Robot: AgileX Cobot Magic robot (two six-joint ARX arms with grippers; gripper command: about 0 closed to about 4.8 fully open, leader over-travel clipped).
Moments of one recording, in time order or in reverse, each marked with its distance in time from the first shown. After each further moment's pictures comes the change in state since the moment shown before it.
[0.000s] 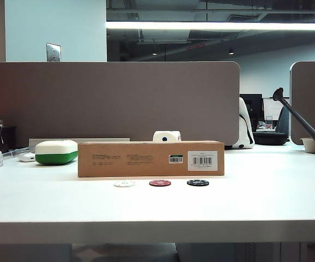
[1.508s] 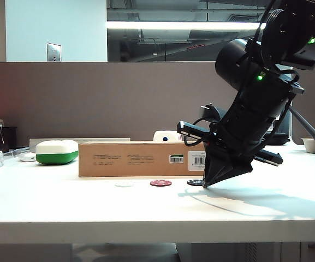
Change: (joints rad) left arm 0.000 0.000 0.000 0.000 0.000 0.000; right arm 0.453 0.898 0.066 0.026 0.236 -0.074
